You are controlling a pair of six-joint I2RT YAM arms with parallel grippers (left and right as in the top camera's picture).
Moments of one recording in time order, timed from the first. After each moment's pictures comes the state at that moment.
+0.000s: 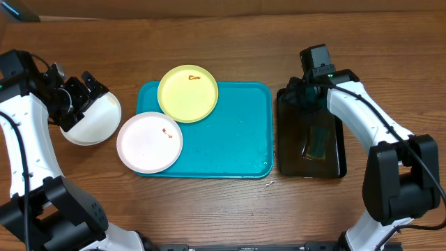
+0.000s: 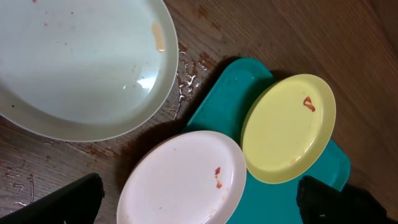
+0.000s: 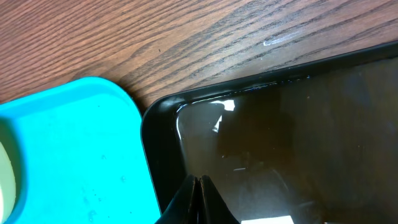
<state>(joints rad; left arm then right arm) 0.49 1.74 1.58 -1.10 0.38 -0.25 0.22 1.87 1.34 -0.66 -0.09 0.56</state>
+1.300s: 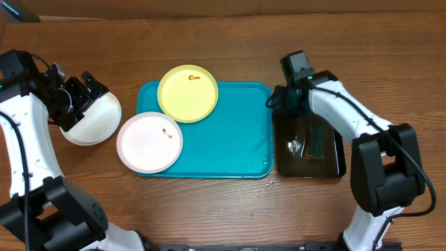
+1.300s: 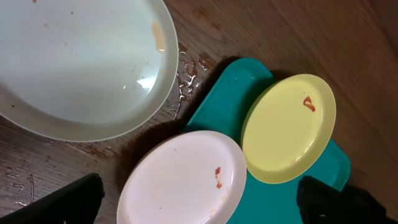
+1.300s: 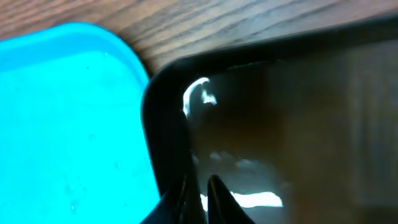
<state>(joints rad) 0.49 1.74 1.58 -1.10 0.38 -0.25 0.30 1.95 1.41 -0.74 -0.06 0.53</state>
